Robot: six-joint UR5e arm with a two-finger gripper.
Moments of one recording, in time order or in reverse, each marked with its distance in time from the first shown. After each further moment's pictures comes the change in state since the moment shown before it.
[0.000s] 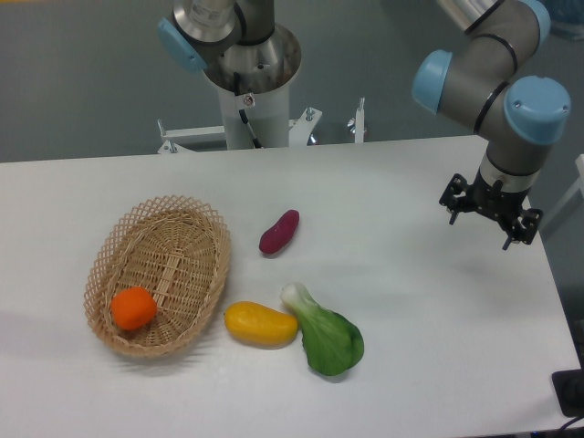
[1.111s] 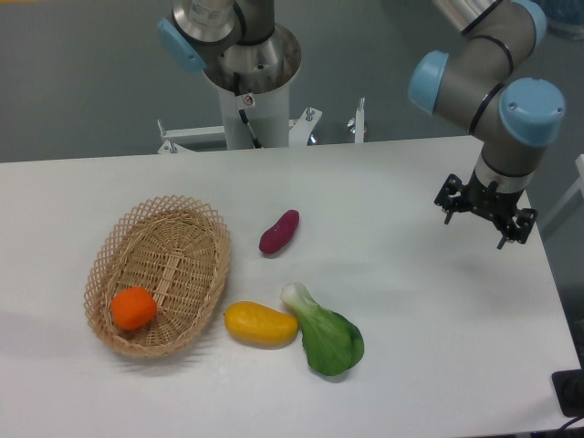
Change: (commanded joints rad) arm -0.009 0.009 -0.040 0.009 0.002 -0.023
